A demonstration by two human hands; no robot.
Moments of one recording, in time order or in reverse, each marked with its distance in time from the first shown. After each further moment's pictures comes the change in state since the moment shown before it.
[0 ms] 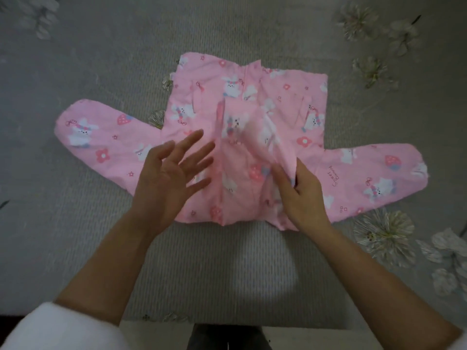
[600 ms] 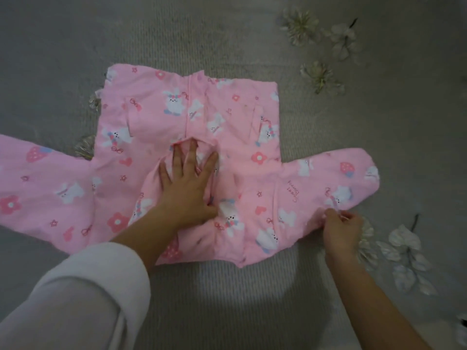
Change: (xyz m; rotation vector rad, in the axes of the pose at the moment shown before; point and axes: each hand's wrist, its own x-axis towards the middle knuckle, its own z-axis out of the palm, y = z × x) left_hand 0.140 -0.079 0.032 1.844 -0.075 0.242; right_hand 0.005 0.112 -0.093 0.055 0.804 0.799
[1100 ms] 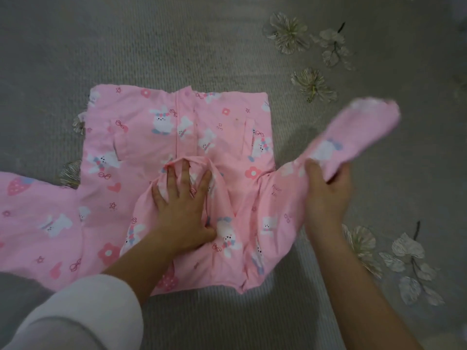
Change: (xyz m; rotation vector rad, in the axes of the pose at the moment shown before) left_hand 0.010 0.003 0.002 0.043 -0.045 -0.018; right_hand -0.043 -0.109 0.042 0.327 -0.118 -0.476
